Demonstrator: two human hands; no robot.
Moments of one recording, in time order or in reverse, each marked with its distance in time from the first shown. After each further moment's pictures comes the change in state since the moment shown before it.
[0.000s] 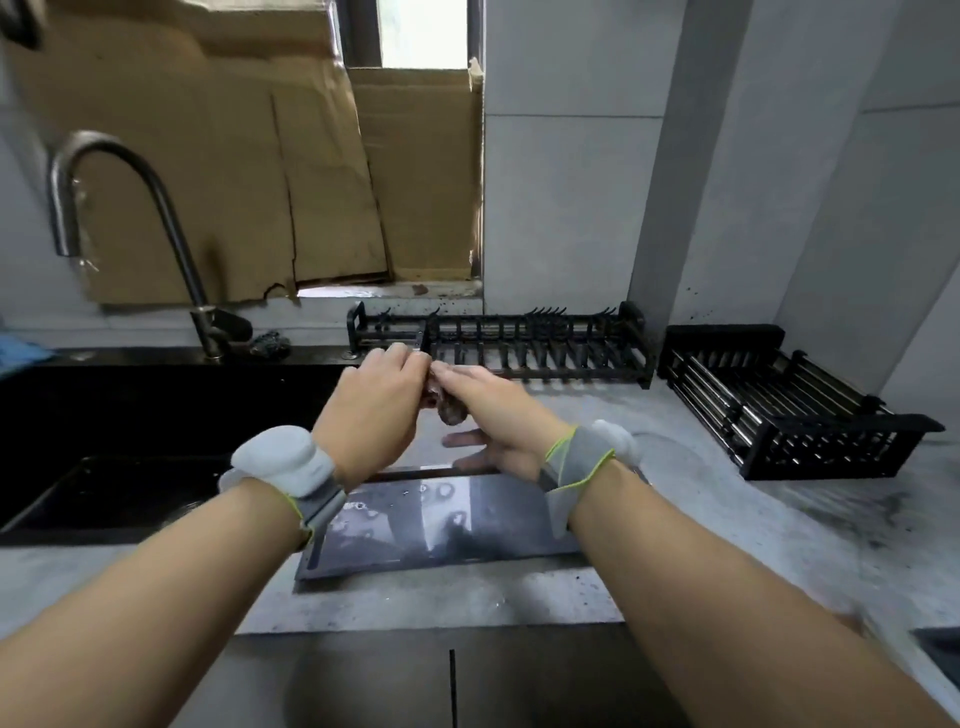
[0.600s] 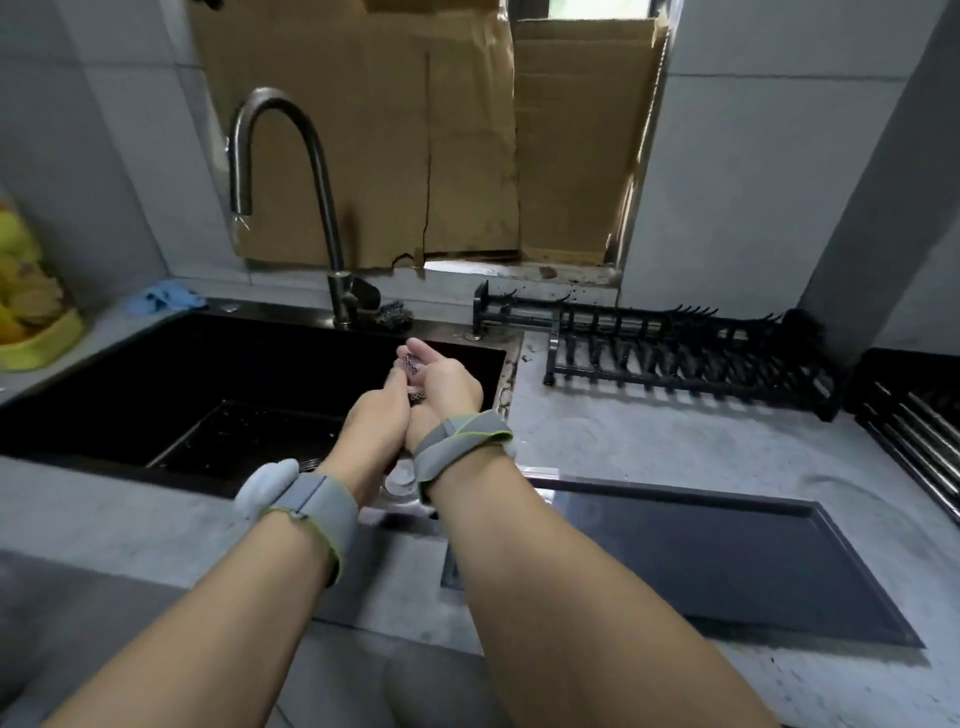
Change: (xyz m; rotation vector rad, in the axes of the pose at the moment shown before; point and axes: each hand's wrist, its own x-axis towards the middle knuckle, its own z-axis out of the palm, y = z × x) left_hand -0.054 -0.119 0.022 -1.080 0.024 -1.221; right_hand 0.101 -0.005 0.212 0.812 0.183 0.117
